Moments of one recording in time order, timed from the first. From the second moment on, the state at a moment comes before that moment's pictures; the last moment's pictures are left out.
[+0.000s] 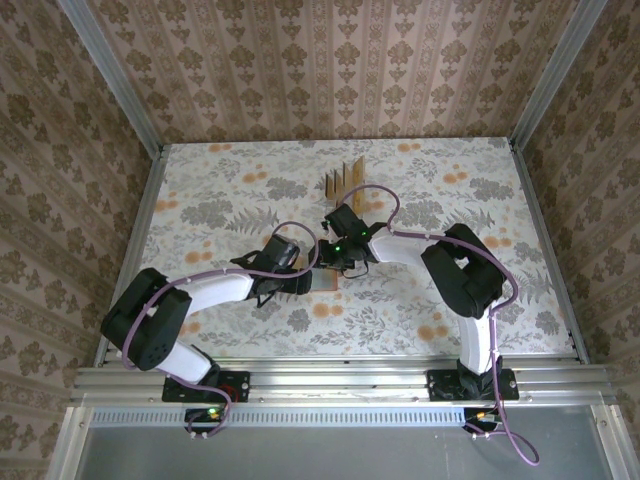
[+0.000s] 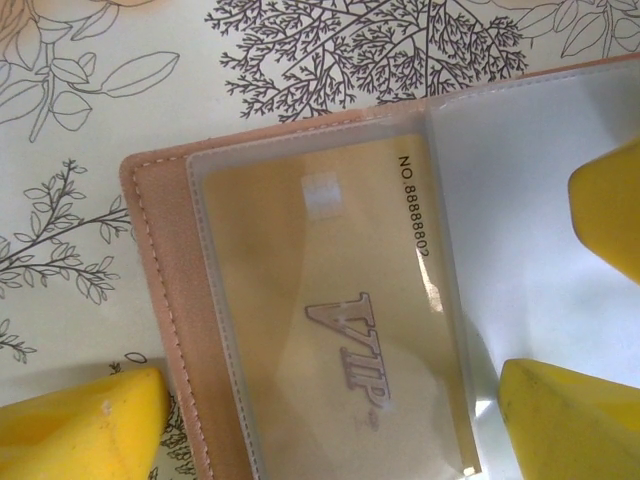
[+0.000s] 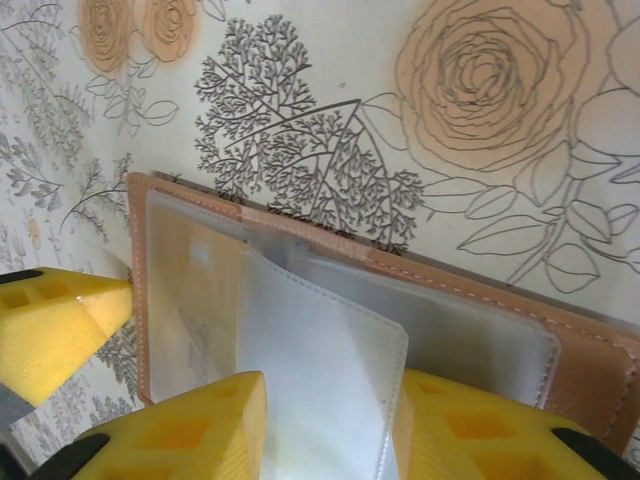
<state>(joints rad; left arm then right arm) -0.71 1.50 0.67 -0.21 -0.08 -0.41 0.67 1.96 1.20 -0.22 -0.34 0.72</state>
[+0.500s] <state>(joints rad) -0.63 1.24 0.64 -0.28 -0.09 -0.42 0.70 1.96 1.24 -0.25 -0.35 0.73</state>
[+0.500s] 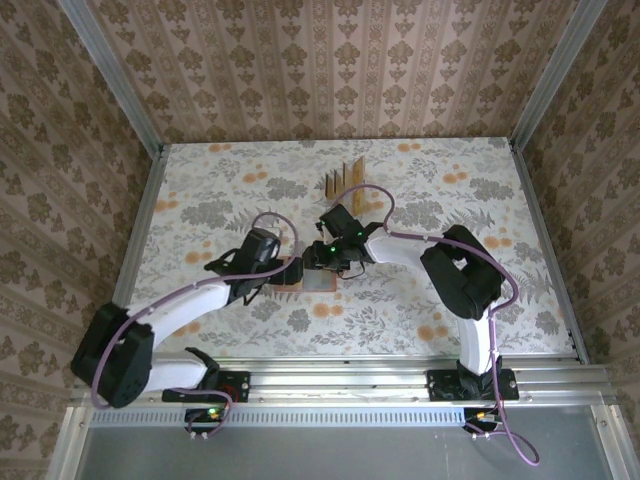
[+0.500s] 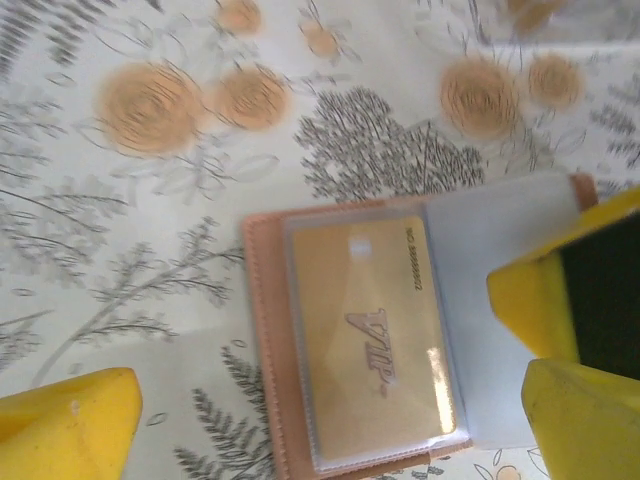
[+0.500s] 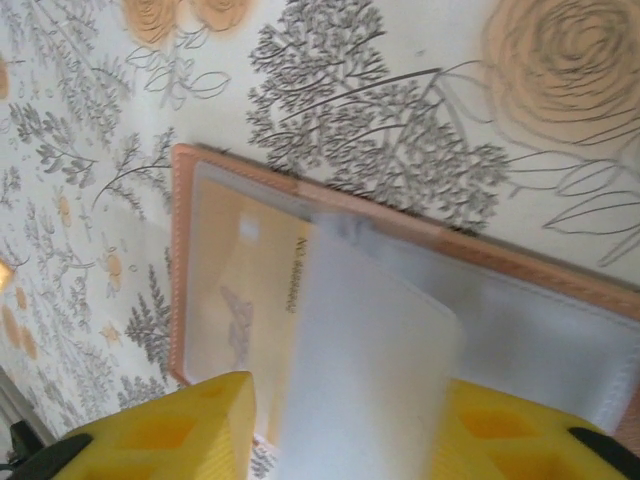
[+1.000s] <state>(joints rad) -0.49 1.08 0.61 -0.34 -0.07 -0.44 0.77 2.09 1.45 -0.31 -0.35 0.76</state>
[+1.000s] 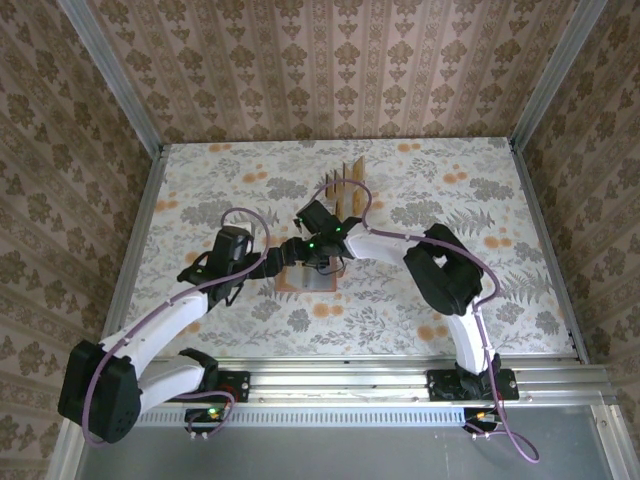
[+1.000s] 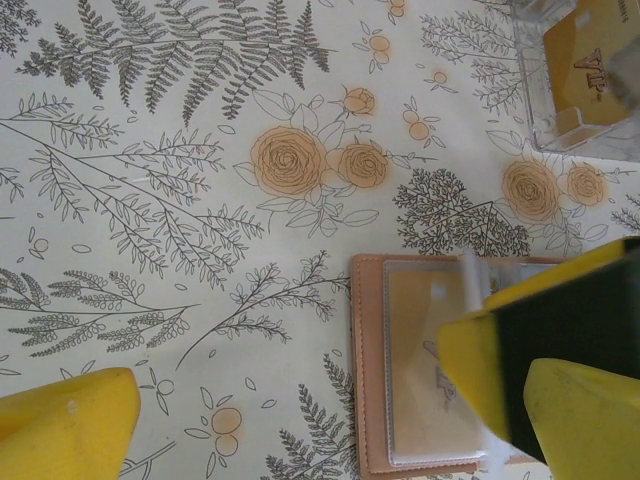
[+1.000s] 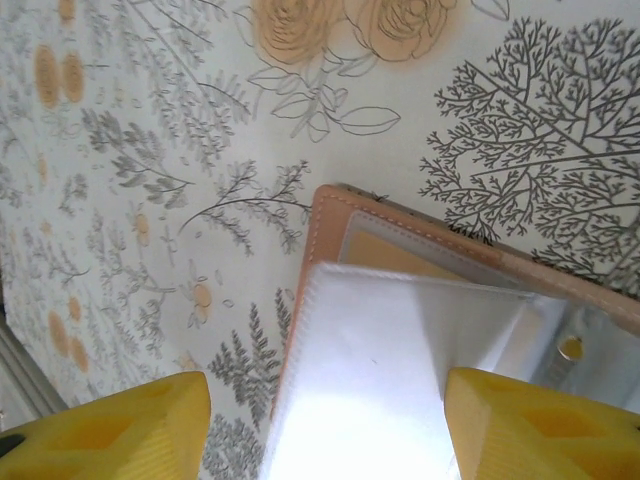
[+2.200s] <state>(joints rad) -0.47 1.21 0.62 -0.32 -0.02 -0.45 0.61 1.85 1.46 -0.48 -0.27 0.65</state>
